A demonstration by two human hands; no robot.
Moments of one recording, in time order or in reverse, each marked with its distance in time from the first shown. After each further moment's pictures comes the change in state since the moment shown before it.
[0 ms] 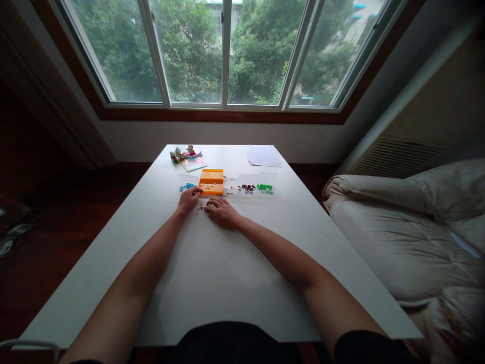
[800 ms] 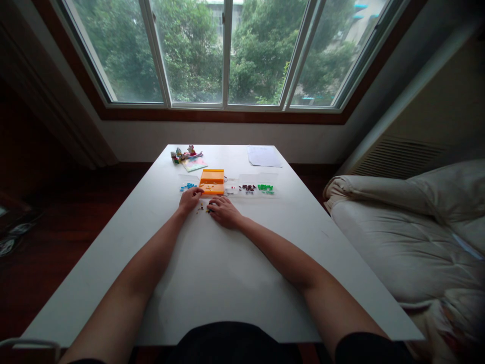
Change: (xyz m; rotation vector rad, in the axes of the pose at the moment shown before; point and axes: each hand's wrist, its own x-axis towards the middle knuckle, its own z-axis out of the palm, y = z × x) left_hand -0.001 0.000 -0.001 0.019 0.007 0.012; right_hand 0.000 0.002 0.000 0.049 0.035 0.074
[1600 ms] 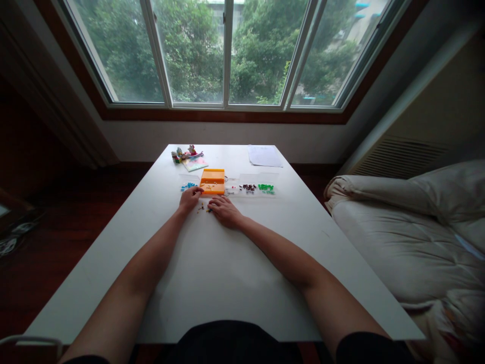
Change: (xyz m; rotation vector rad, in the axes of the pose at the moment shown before) left_hand 0.001 -0.001 -0.001 -0.041 0.014 -0.034; right_hand 0.000 0.001 0.002 -0.010 -0.007 -0.027
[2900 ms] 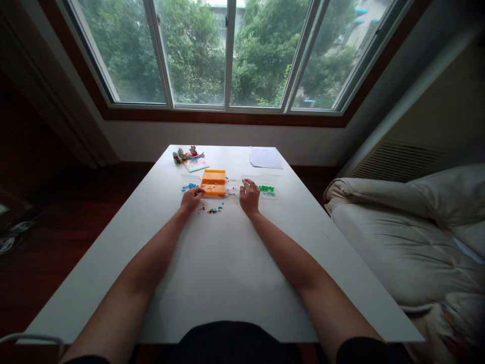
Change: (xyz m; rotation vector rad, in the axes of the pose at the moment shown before) left_hand 0.000 -0.001 -0.001 0.017 -0.015 0.013; right_hand -0.011 0.061 -0.025 -0.042 0.677 0.630
